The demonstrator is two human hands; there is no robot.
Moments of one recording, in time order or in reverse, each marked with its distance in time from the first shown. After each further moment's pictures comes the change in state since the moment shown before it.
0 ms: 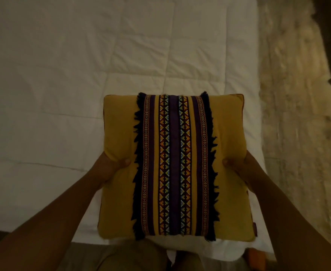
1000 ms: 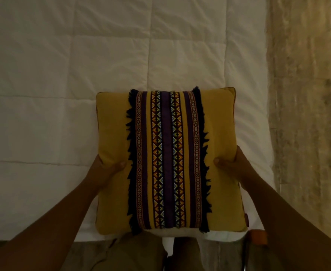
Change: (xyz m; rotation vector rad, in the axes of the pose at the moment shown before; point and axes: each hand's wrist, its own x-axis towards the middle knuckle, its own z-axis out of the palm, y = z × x) left_hand 0.070 -0.108 0.004 0.090 0.045 -0.138; right_hand 0.046 0.106 0.021 -0.032 0.080 0.175
